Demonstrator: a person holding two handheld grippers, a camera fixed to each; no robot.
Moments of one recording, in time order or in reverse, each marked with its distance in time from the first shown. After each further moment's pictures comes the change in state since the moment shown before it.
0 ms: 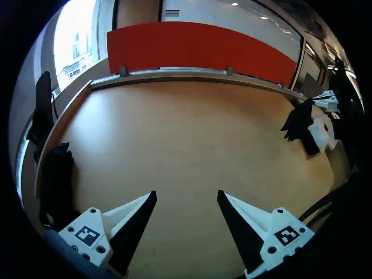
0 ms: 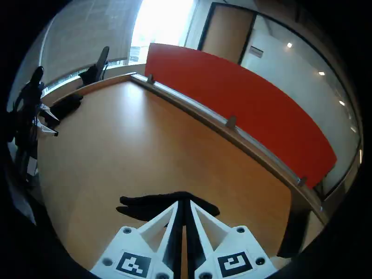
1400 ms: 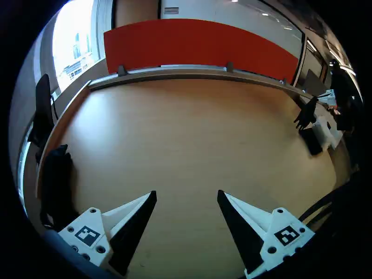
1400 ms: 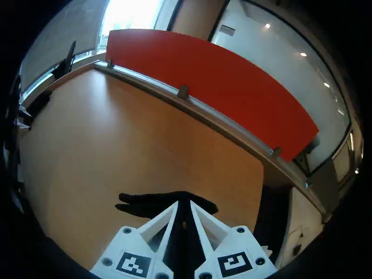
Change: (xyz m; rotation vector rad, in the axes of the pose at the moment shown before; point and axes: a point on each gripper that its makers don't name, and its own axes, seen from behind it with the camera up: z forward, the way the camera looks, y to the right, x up) left arm 0.005 0.014 0.010 0.024 -0.025 0.011; right arm -0.077 0.147 -0.018 -0.164 -0.140 0.091
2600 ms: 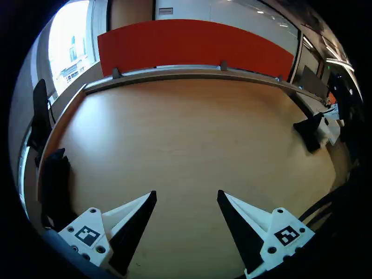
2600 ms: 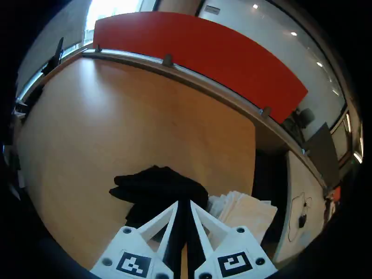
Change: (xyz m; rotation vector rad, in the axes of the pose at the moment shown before) left arm 0.001 0.015 -0.003 -0.014 -0.002 0.029; right arm -0.119 0.017 -0.035 -0.039 -0.150 0.095
